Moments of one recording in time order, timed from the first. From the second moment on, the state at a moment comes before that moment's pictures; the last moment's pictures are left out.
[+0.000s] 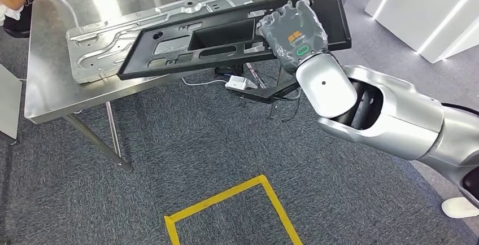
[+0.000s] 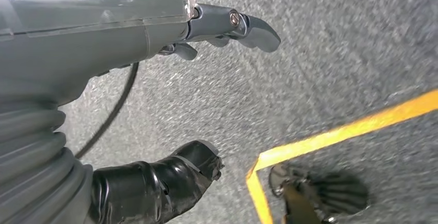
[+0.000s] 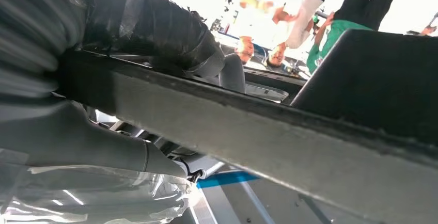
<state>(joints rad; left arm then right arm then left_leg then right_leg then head) -0.11 0.03 -1.19 -0.21 1.22 0.43 -0.07 -1.37 -0.41 1.23 -1.59 0.81 0.34 0.64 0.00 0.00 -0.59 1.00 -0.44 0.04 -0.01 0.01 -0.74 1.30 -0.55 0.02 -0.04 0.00</state>
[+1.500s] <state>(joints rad) -0.11 0.03 -1.19 -0.21 1.22 0.43 -0.08 -1.31 -0.45 1.19 -1.64 0.81 0.35 0.64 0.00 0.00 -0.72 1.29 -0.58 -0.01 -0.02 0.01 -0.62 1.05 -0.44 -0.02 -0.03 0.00</state>
